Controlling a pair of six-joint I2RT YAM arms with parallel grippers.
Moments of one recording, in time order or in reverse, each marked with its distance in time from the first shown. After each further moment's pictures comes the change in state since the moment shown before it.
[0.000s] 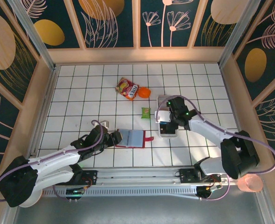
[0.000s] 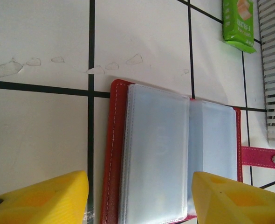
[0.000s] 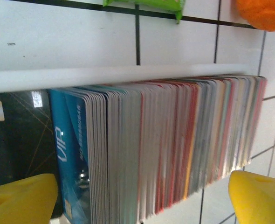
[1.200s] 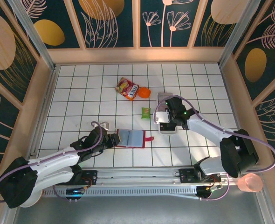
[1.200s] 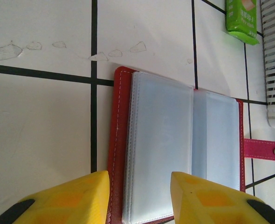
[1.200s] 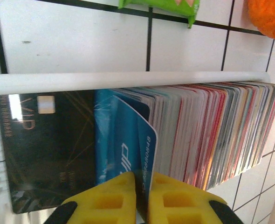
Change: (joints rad) left arm 0.000 -0.016 -0.029 0.014 0.021 -0.007; right arm 0.030 -0.010 0.032 -0.069 0.035 -0.023
